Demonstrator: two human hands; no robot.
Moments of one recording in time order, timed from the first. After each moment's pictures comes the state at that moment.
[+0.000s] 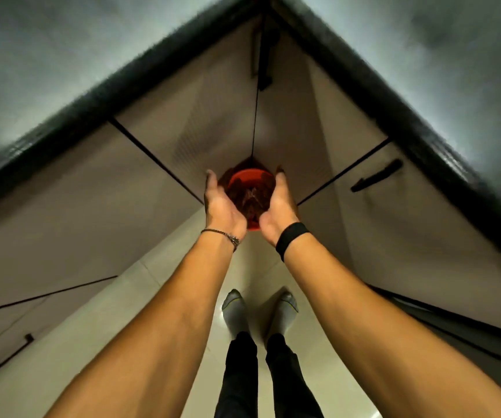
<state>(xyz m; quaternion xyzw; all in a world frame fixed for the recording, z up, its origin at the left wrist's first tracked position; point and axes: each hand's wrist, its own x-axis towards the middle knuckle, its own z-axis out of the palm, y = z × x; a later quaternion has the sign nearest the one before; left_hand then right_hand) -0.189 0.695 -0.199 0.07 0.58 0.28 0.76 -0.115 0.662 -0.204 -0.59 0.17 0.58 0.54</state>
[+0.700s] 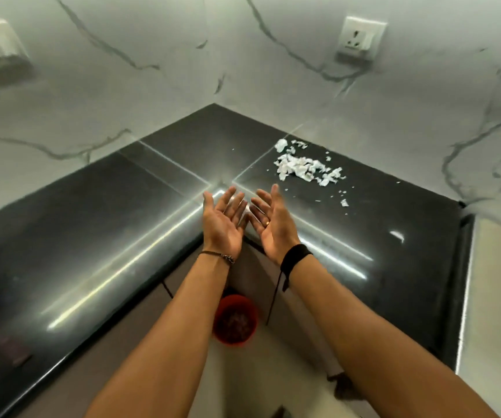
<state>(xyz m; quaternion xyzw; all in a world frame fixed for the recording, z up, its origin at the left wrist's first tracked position) -0.148 0.695 0.179 0.29 0.29 0.37 0.83 -0.063 0.630 0.186 -0.49 -0.11 0.46 0.73</state>
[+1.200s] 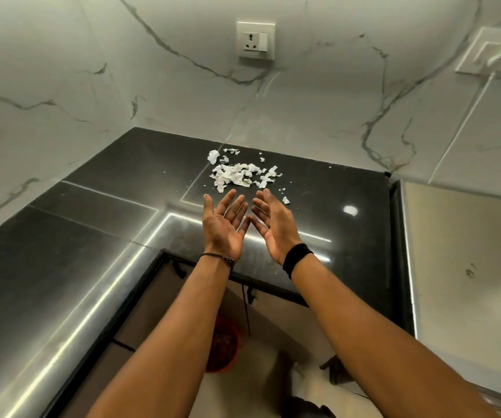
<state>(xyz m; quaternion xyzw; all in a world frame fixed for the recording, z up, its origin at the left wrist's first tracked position) -0.019 0.663 0.167 0.36 0.25 0.24 0.87 0.046 0.569 0.178 -0.51 -0.05 0.33 0.79</state>
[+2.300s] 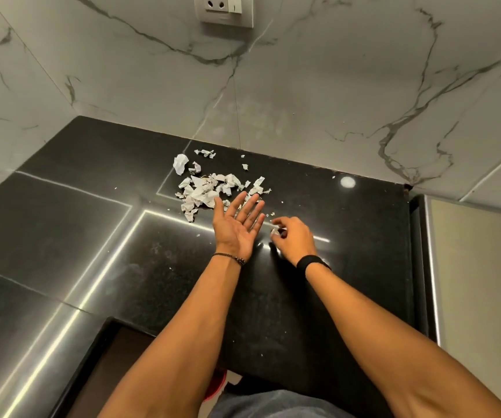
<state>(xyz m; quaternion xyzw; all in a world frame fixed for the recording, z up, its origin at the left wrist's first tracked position) 0.204 0.734 0.088 0.29 0.32 0.18 0.88 0.280 0.612 0.042 -0.90 -0.23 0.15 0.34</state>
